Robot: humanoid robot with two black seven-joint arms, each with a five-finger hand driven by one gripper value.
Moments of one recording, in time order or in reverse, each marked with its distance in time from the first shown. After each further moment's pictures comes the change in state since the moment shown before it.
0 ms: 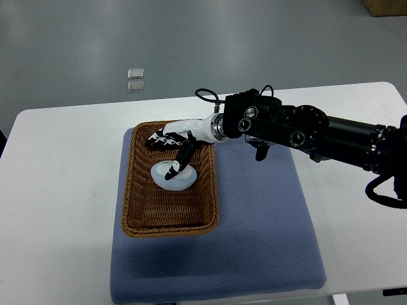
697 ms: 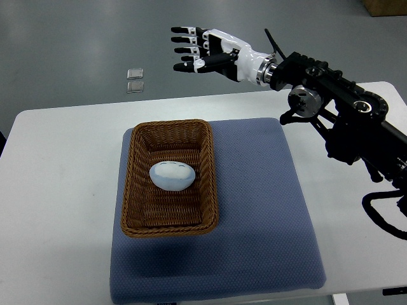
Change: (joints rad) left arm 0.000 0.000 0.001 -0.002 0.000 0.000 0.000; right arm -0.309 -0.076 0.878 -0.018 0.015 -0.012 0.114
